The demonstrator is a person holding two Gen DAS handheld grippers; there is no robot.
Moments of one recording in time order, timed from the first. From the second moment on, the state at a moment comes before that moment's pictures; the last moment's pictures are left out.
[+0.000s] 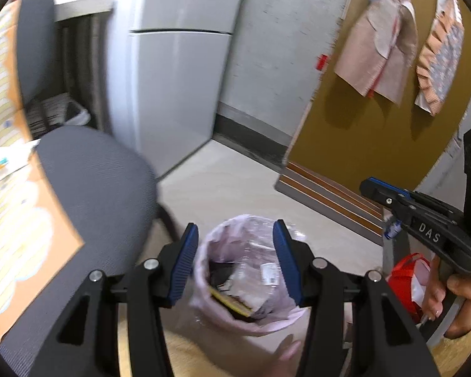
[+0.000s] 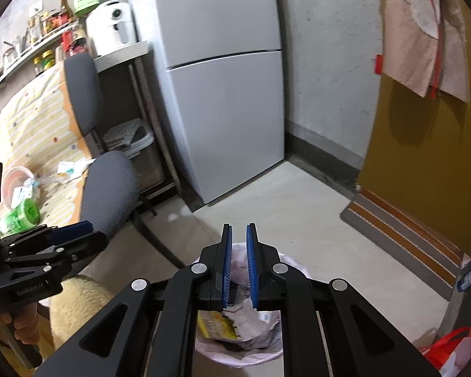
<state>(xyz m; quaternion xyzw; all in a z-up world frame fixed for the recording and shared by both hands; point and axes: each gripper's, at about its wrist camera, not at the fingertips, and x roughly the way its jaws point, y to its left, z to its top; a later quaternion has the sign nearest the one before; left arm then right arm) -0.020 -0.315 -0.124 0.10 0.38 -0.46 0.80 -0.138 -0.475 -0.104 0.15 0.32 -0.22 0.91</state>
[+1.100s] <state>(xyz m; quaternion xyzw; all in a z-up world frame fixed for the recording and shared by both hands) 0.095 0.024 -0.112 -0.04 0.39 -0.08 0.92 0.162 -0.202 -0.083 -0.01 0.37 0.16 0.91</state>
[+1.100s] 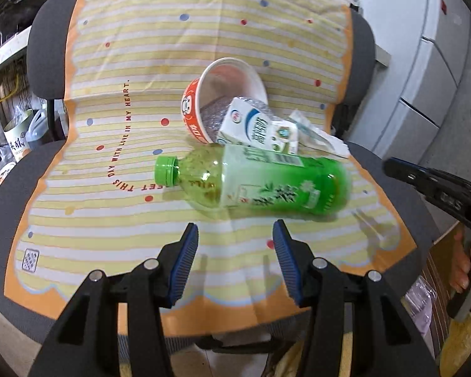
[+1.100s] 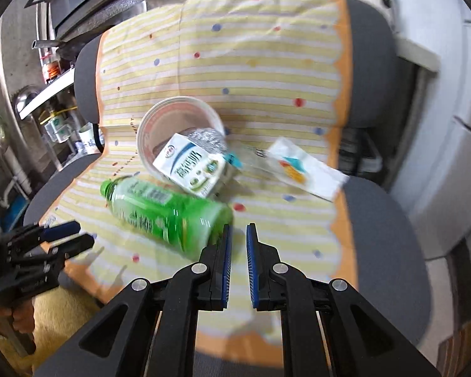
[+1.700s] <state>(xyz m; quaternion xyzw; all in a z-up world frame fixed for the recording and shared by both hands) 0.138 0.041 -0.127 -0.06 0.41 -0.04 0.91 0.173 -0.154 -0.119 -0.05 0.43 0.26 0.87</state>
